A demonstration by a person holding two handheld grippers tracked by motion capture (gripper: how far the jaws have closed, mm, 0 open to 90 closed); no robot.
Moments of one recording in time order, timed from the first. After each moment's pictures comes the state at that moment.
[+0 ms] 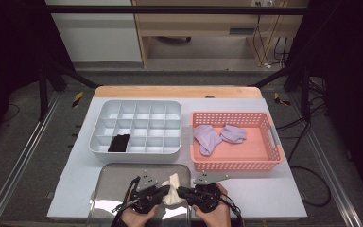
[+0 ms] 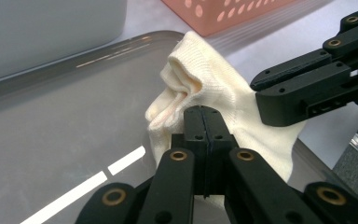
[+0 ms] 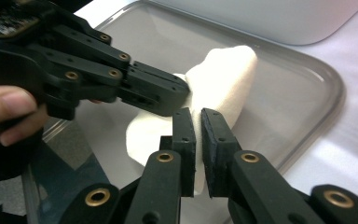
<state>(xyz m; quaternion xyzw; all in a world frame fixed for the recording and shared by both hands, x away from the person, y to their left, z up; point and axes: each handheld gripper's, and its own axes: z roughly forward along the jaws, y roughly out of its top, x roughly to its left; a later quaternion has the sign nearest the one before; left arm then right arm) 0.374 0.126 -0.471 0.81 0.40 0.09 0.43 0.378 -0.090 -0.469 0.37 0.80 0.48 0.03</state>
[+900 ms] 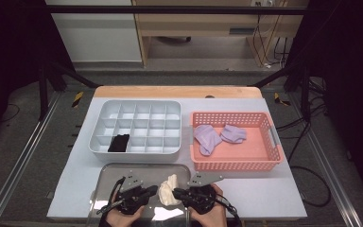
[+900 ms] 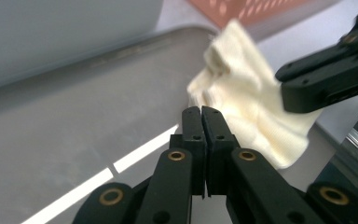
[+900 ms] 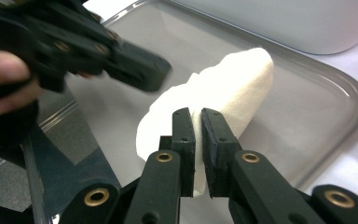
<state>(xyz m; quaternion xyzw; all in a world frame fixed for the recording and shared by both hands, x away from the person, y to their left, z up) 0.372 0.162 -0.467 0.80 0.41 0.08 0.42 0.374 -0.077 -0.464 0.35 0.81 0.47 0.04</state>
